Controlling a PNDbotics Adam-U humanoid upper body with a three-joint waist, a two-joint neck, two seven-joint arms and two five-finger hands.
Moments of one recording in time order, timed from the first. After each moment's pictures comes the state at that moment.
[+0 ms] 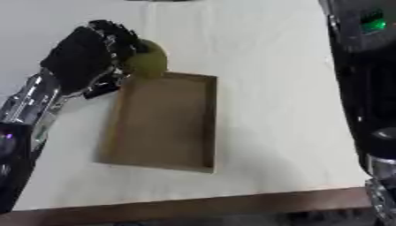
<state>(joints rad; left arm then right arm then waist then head) -0.82 0.16 -0.29 -1.36 -1.51 -0.51 0.29 -0.93 -0.48 0.05 -1.80 0.40 0.07 -0.27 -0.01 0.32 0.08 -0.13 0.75</state>
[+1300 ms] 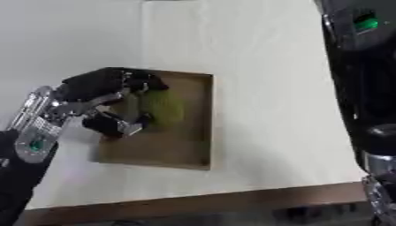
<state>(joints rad) -0.78 0.14 -0.31 -1.39 -0.92 -0.60 -0.47 -0.91 -0.49 0.05 -1.79 0.40 0.08 -0.29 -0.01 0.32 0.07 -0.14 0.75</state>
